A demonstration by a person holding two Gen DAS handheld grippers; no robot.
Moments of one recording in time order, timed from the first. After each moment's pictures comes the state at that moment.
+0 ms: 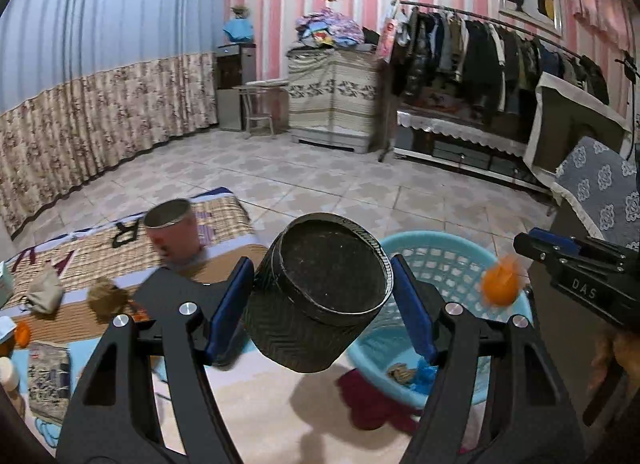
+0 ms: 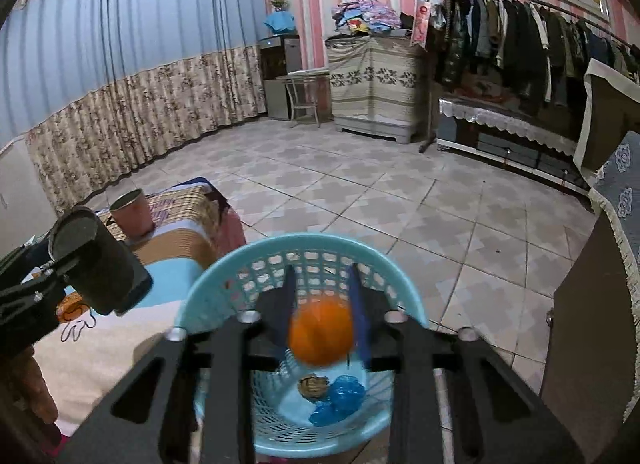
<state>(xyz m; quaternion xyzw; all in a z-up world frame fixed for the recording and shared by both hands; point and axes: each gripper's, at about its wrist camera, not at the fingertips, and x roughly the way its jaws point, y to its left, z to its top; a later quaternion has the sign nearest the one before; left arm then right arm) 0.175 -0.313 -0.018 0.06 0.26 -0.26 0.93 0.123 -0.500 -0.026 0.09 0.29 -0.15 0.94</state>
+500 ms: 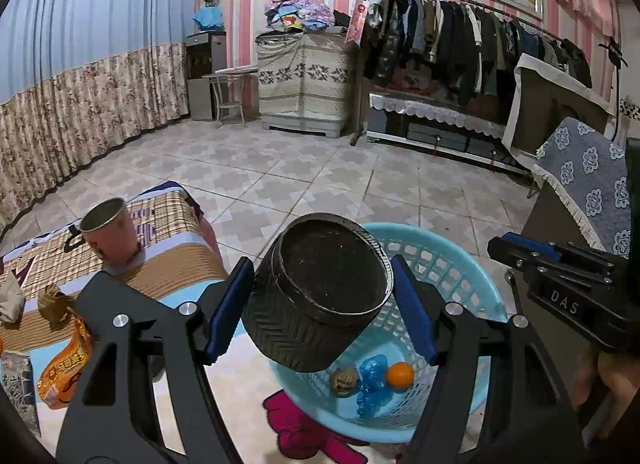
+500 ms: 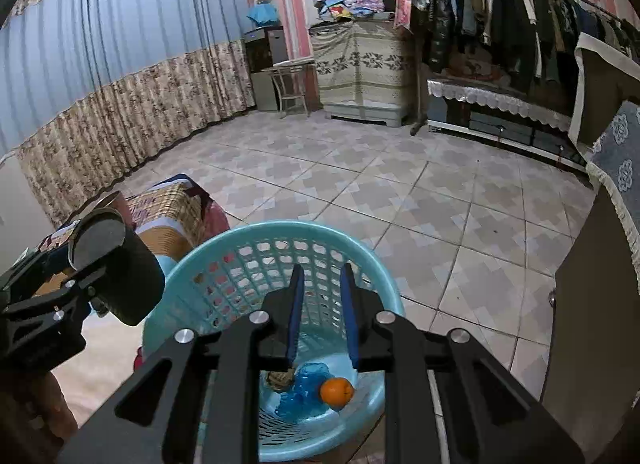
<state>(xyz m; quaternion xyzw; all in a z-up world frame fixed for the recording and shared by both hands) 0.177 -0.372 -0.034 0.08 0.28 -0.31 0.91 0.128 -0.535 -0.047 0.13 0.30 -0.17 0.93</state>
